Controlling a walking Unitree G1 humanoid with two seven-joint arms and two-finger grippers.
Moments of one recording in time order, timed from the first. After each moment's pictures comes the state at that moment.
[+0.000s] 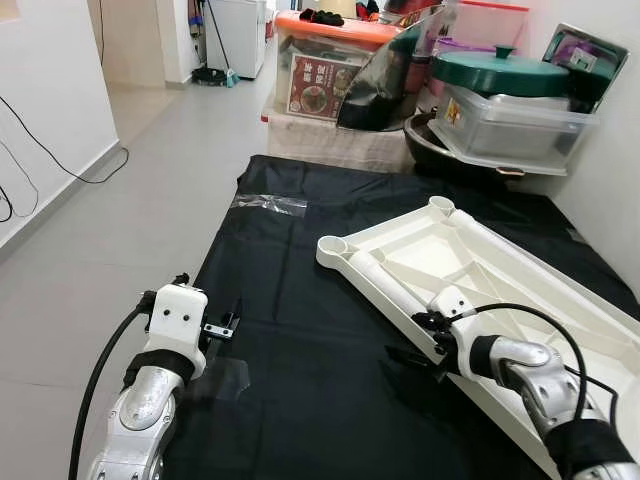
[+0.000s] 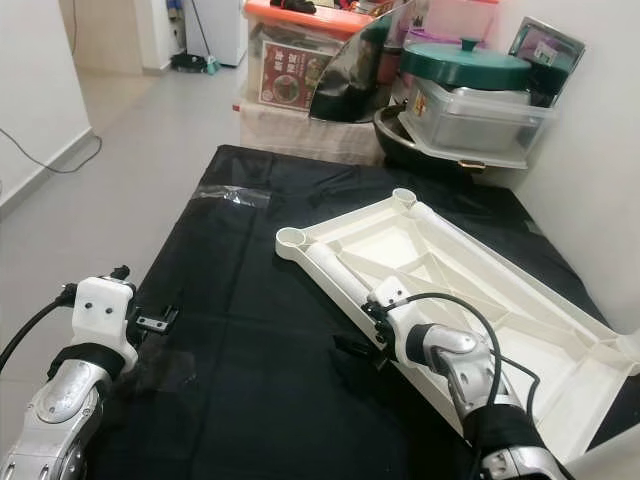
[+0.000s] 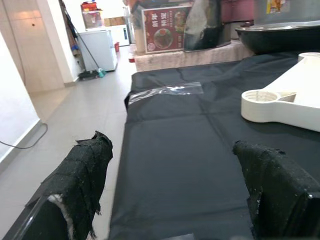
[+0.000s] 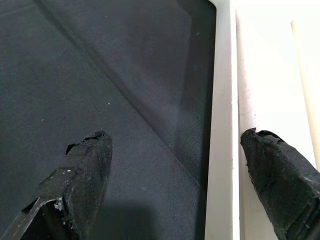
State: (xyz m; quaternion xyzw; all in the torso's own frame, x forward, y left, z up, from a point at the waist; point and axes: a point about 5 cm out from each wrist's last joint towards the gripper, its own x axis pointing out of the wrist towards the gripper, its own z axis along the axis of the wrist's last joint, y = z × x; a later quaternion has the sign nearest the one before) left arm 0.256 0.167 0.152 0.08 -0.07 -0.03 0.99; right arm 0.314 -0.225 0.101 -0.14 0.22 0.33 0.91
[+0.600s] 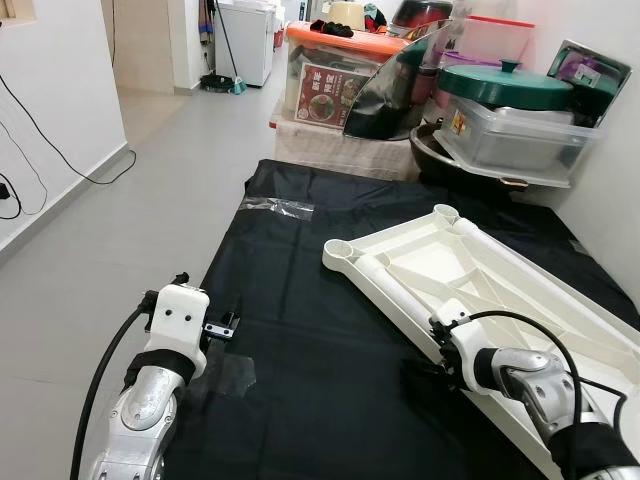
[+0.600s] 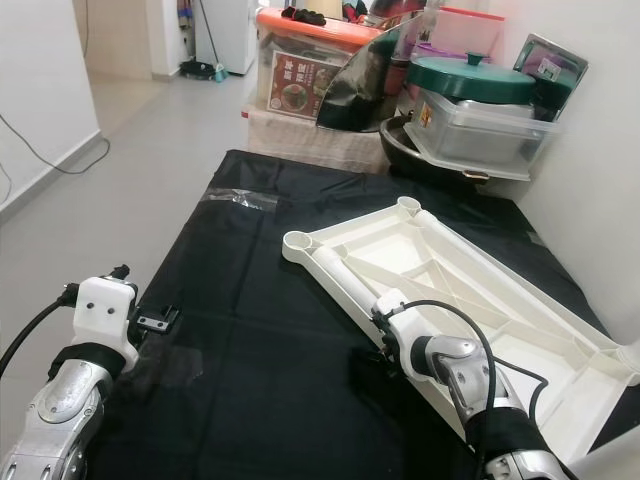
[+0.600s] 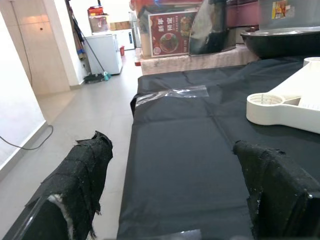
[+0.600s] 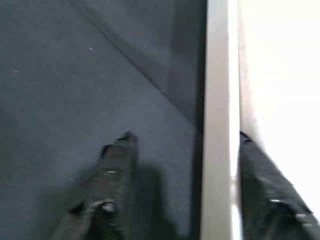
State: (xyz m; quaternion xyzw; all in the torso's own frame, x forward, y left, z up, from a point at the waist) left arm 0.257 0.163 0.151 0.09 -0.08 -0.04 0.99; right arm 0.302 -0.235 0.087 -0.15 0.31 0.30 0.89
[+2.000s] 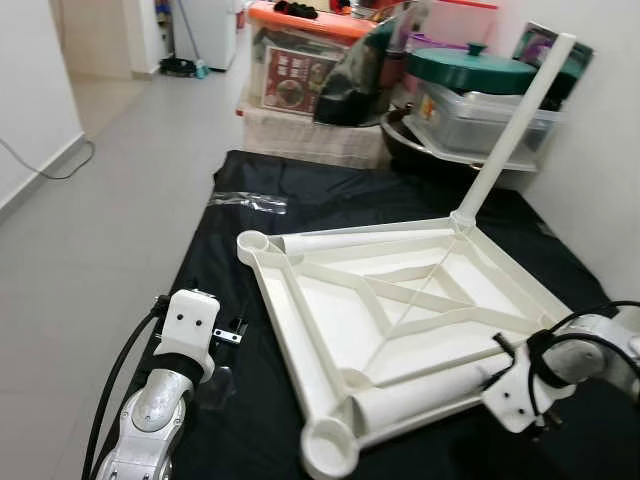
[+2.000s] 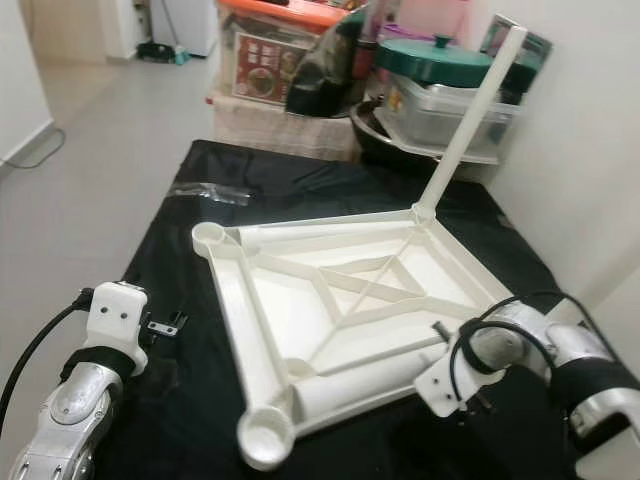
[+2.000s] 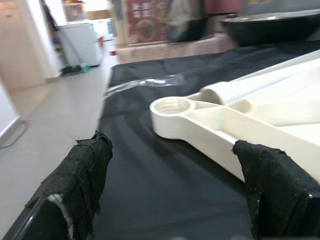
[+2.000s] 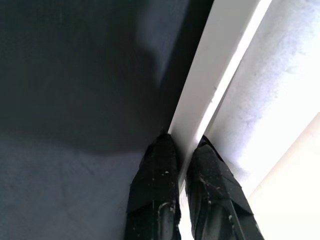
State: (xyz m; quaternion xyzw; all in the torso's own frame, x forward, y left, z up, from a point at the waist) left arm 0.259 0.159 0.142 0.09 -0.07 -0.04 0.99; right arm 0.287 -0.285 0.128 -0.69 0.21 0.57 0.40
